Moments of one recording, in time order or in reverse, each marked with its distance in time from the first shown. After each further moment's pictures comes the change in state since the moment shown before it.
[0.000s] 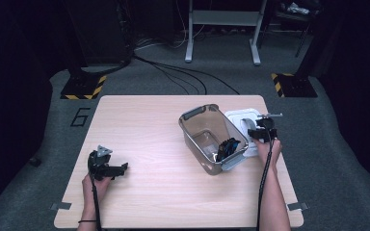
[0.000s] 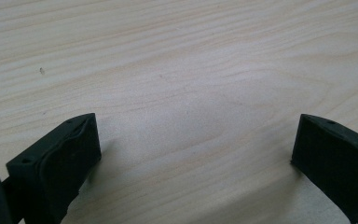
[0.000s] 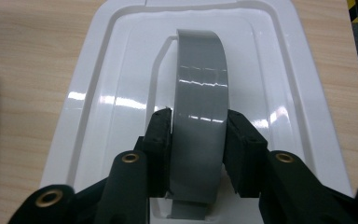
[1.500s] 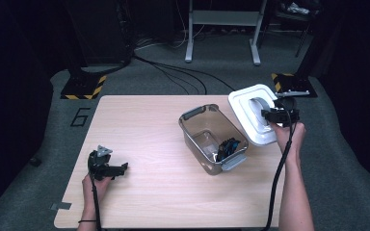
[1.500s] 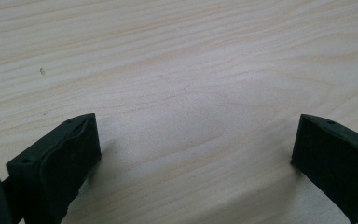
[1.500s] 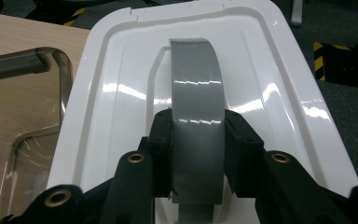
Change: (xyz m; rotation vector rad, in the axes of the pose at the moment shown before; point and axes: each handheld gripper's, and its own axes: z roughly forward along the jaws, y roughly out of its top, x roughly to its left) left arm 0.000 0.000 0.000 0.000 0.000 0.001; right arm 0.019 0.065 -0.143 -0.124 -0.002 -0.095
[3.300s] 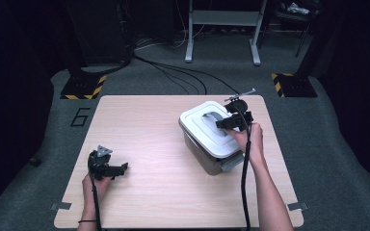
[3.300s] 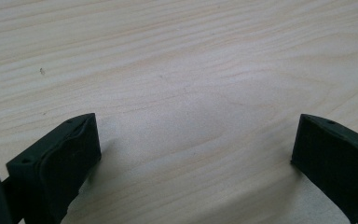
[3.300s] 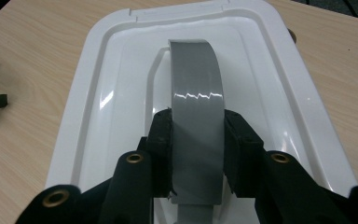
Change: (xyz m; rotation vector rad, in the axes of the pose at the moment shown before) left arm 0.000 0.000 0.000 0.000 0.000 0.000; right arm 0.126 0.015 0.020 0.212 0.278 -0.118
